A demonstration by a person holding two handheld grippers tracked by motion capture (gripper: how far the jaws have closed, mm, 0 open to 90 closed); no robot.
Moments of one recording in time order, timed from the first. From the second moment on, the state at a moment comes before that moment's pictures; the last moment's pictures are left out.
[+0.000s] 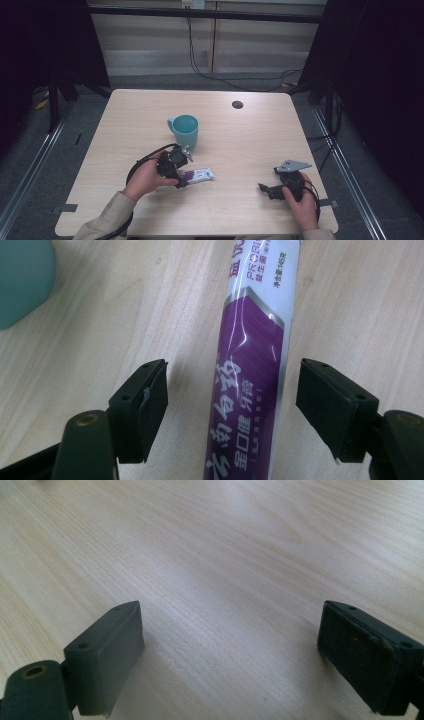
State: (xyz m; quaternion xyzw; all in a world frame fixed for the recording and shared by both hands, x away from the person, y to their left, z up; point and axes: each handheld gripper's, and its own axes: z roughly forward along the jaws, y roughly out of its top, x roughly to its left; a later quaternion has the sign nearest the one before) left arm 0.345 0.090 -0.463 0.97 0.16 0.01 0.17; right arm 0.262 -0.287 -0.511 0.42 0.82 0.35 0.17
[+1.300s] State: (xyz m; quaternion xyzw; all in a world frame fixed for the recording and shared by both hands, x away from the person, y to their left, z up) left arm 0.349 0.060 -0.470 0.98 0.12 0.00 0.15; right arm 0.262 -0.287 -0.511 0.42 0.82 0.35 0.17
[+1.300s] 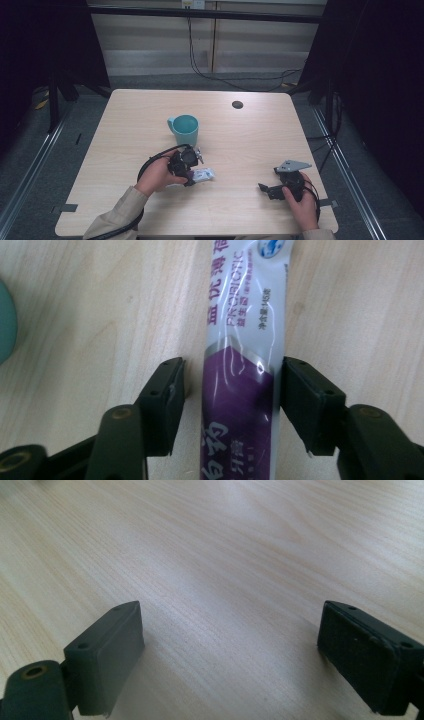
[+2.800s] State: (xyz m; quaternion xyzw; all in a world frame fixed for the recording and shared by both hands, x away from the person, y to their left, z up) left arm 0.348 0.087 -0.430 0.94 0.17 0.00 0.29; right arm 0.262 -0.287 -0.511 0.42 0.82 0.35 0.17
